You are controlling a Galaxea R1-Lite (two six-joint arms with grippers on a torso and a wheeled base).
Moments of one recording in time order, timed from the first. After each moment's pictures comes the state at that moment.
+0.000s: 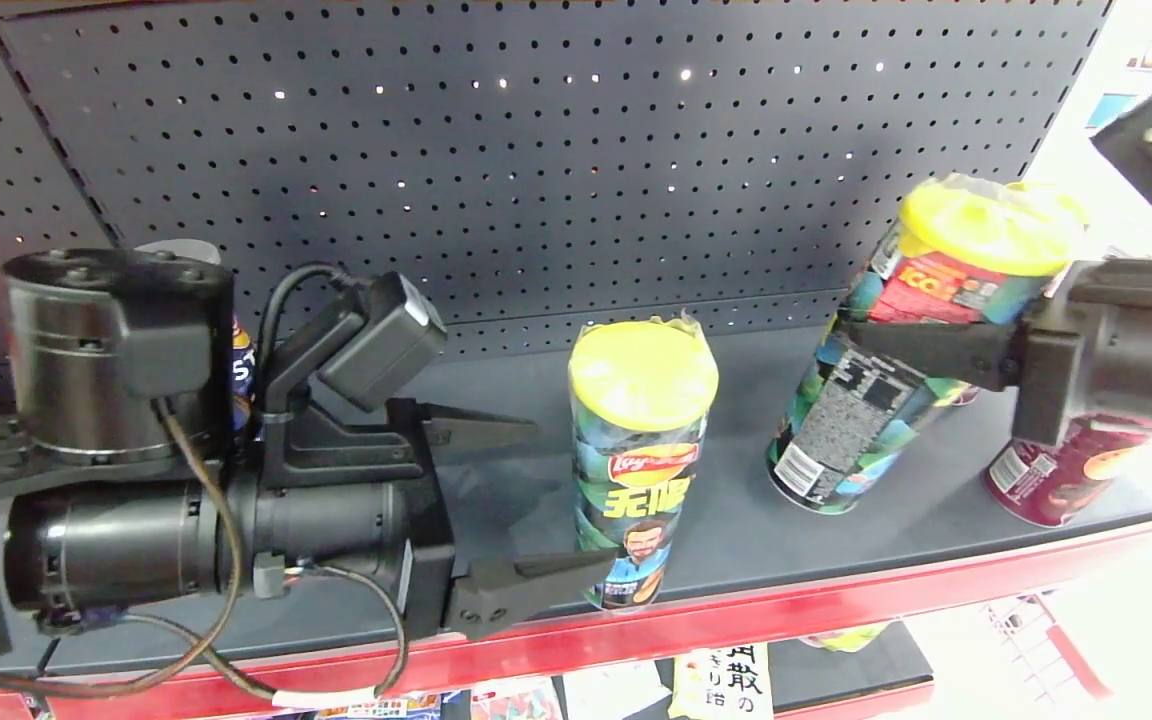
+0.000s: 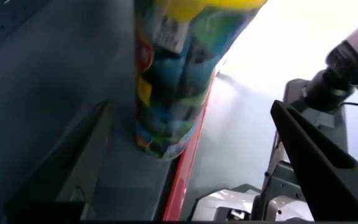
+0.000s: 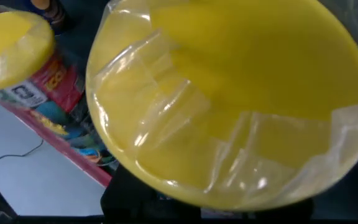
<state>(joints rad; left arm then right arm) -0.68 1.46 -0.75 -0.40 -0.47 0.09 0.48 1.32 -0.98 -0.10 0.19 -0.12</state>
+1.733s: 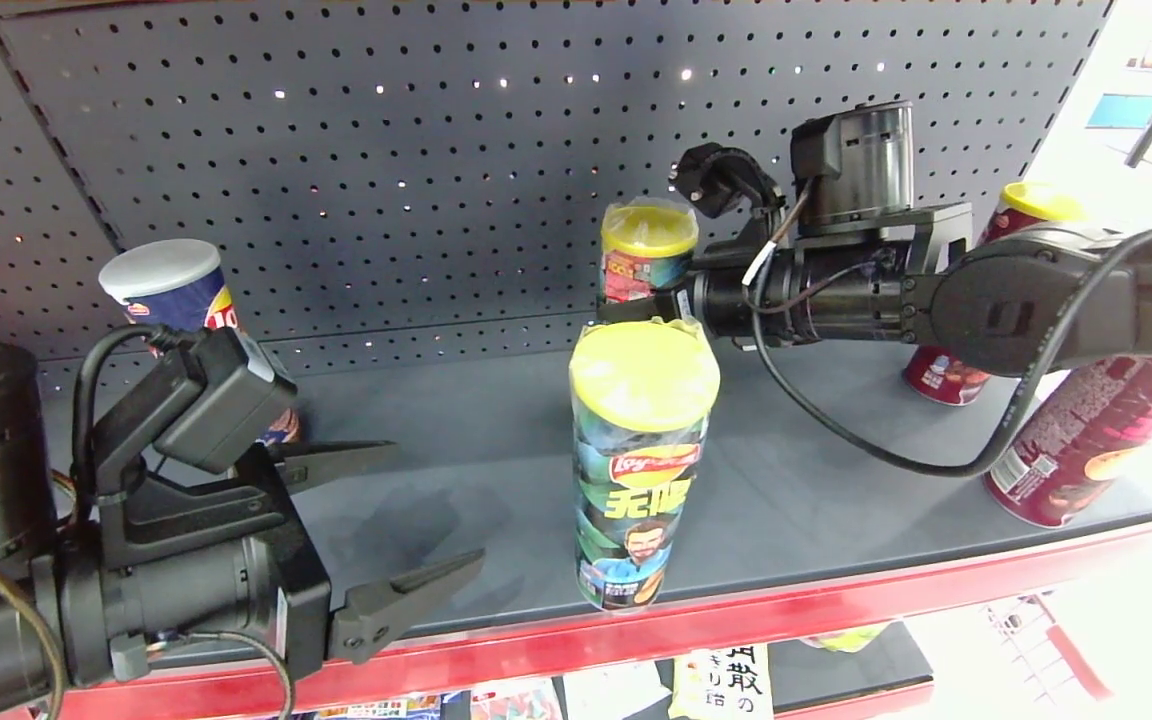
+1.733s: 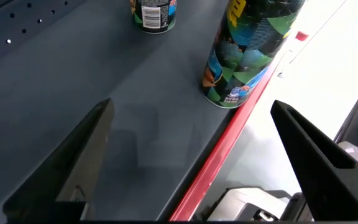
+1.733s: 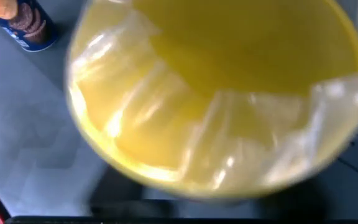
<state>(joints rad) -0.61 1.28 -0.56 -0.39 -0.23 0.08 0.58 1.92 -1.49 -0.09 0.22 -0.15</state>
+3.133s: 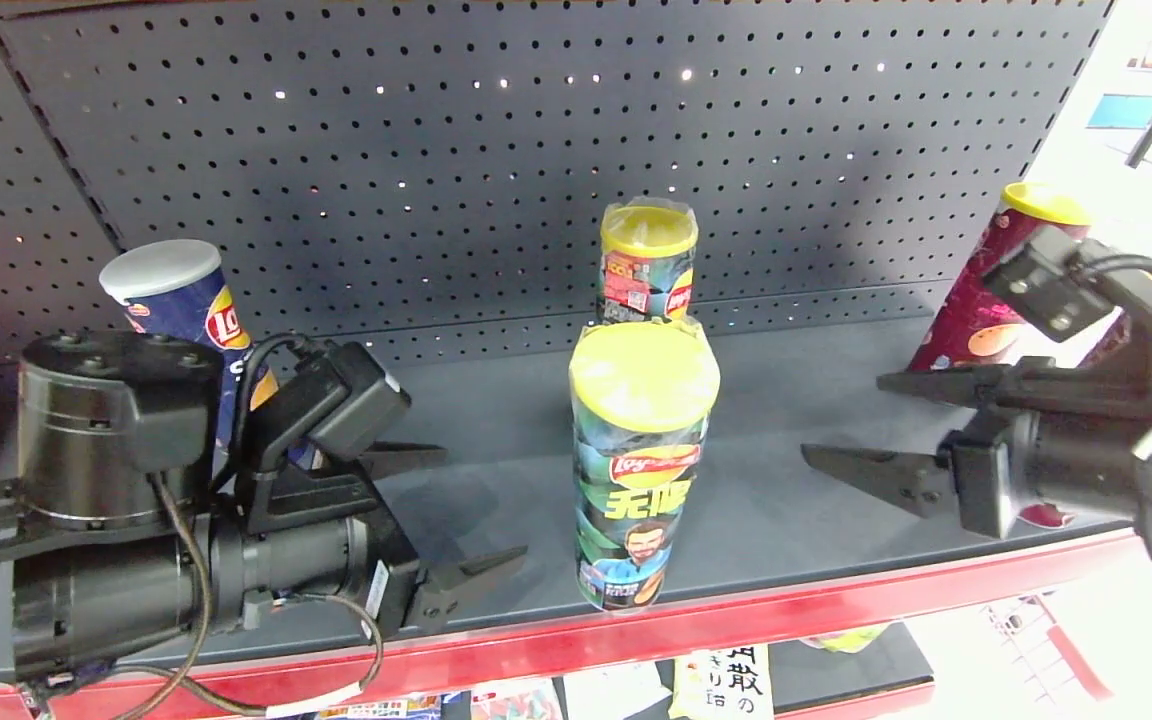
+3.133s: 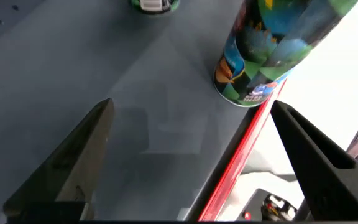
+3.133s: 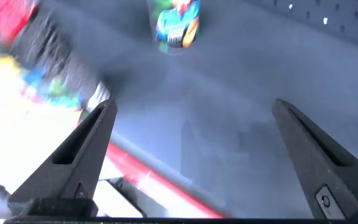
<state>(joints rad) -0.62 1.45 -0.62 -0.40 -0.22 0.15 0.51 1.30 -0.80 -0.09 0.11 -0.14</state>
